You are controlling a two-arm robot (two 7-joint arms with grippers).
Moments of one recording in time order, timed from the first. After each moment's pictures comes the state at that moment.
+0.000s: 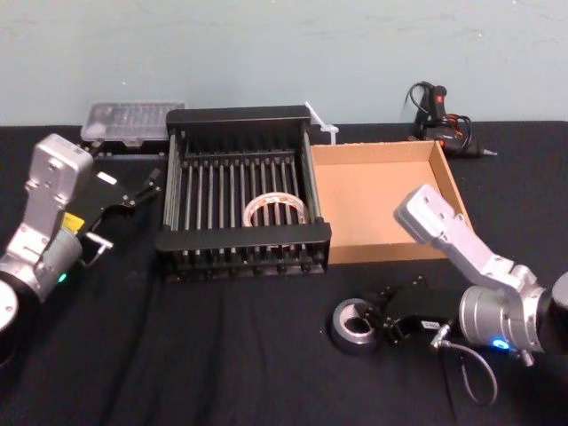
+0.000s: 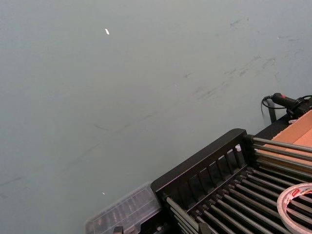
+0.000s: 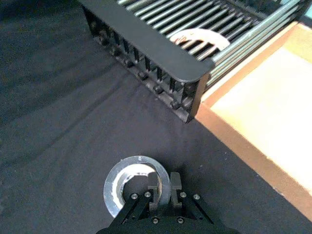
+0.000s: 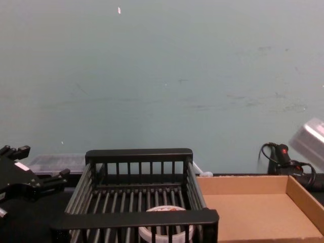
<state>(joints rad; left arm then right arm) -0.20 0.60 0.45 -1.41 -0.25 -0.12 0.03 0.16 0.62 -0.51 -1.73 0.30 0.61 0.48</state>
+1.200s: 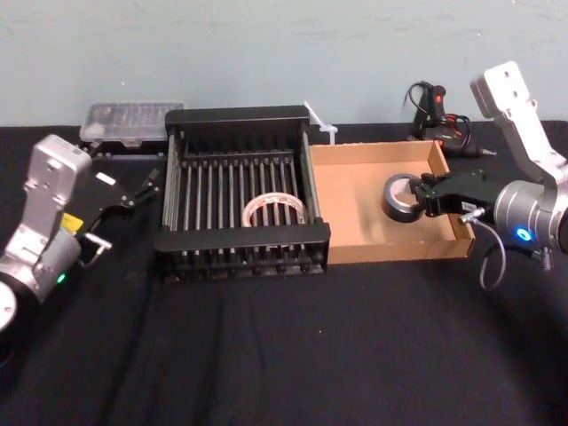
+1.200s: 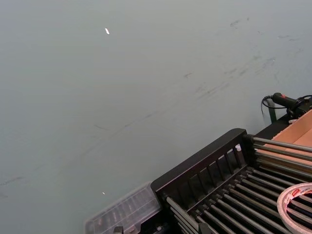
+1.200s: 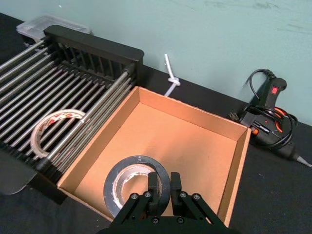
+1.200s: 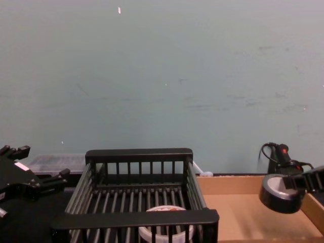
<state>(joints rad) -0.20 0.60 0.45 -1.41 -0.25 -0.12 0.03 0.29 0.47 -0.32 -1.61 0.36 0.67 0.27</state>
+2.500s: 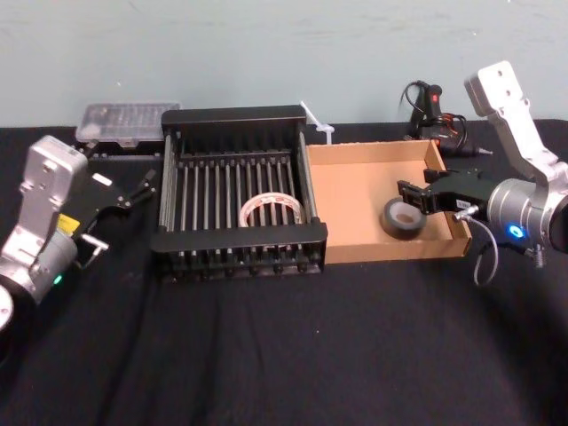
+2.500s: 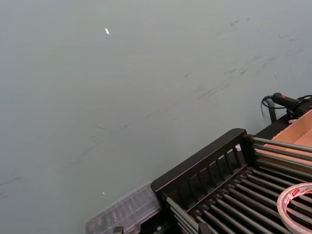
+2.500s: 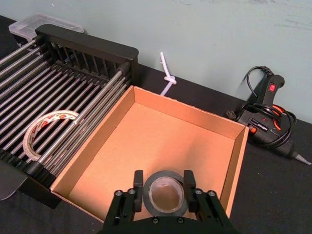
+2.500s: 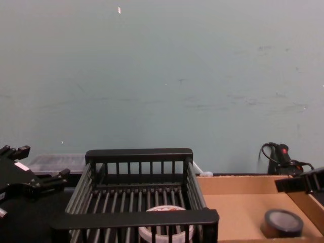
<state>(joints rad) -0.20 0.60 0.45 -1.41 -0.25 -0.12 0.03 0.30 0.45 -0.31 -1.58 0.34 0.67 0.26</state>
